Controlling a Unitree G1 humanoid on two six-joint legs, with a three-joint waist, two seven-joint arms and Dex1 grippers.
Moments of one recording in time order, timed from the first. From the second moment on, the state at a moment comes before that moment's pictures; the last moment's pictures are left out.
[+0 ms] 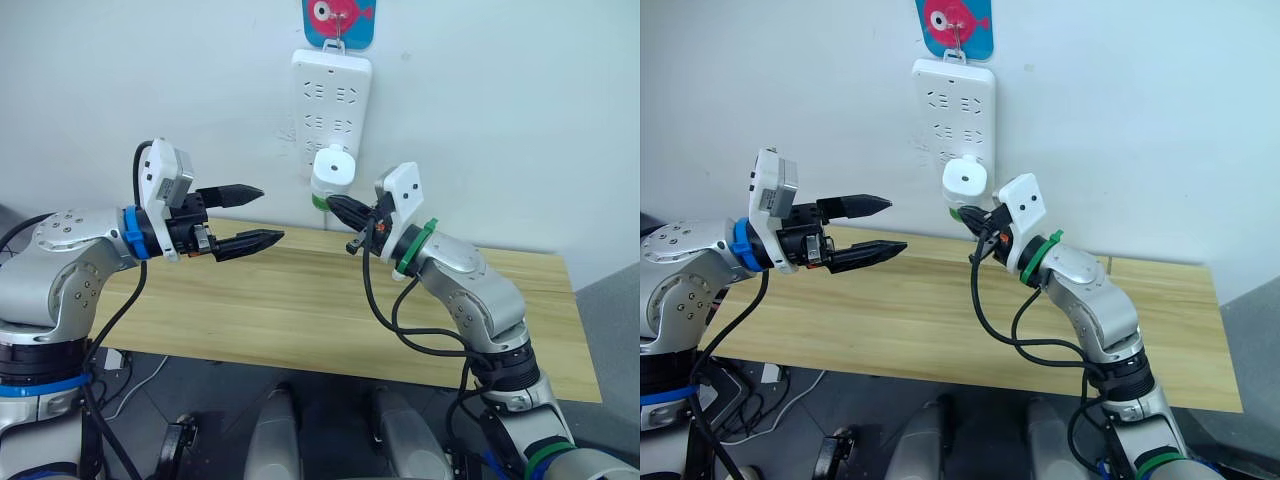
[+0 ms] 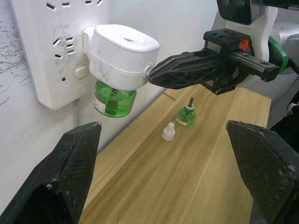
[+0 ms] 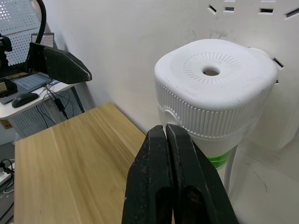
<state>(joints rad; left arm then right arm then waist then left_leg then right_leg) -0.51 0.84 0.20 -0.19 -0.67 0.69 -1.08 -0.59 -0.16 0.17 -0.27 0.35 0.62 0.42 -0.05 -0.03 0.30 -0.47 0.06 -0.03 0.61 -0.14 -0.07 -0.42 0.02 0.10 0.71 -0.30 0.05</state>
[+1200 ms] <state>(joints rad) -0.53 0.84 0.20 -0.18 -0.67 0.69 -1.08 -0.56 -0.06 0.06 -0.31 0.49 0.73 0.27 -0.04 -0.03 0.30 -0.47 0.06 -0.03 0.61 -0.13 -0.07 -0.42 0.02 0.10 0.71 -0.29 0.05</state>
